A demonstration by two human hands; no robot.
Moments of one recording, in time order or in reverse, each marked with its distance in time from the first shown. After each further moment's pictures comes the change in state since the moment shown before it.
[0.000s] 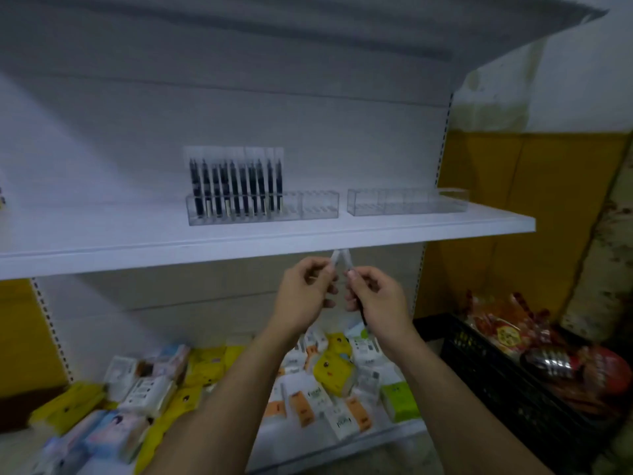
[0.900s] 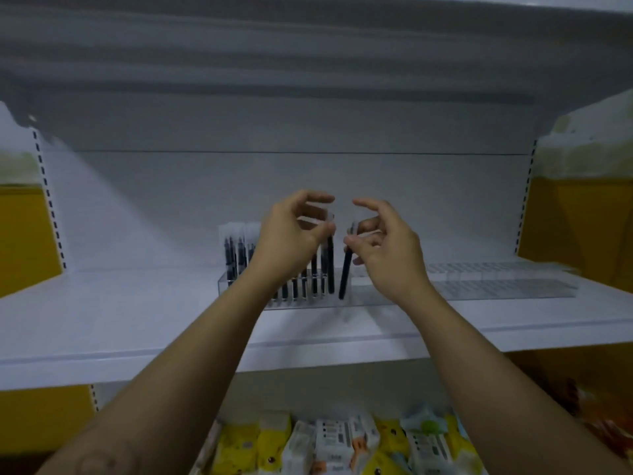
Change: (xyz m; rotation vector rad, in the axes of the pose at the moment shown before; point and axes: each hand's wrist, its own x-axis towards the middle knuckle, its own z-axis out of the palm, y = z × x) left_hand 0.168 0.130 -0.079 0.456 0.124 0.375; right_hand 0.197 -0.097 0.069 -0.155 -0.117 -0.426
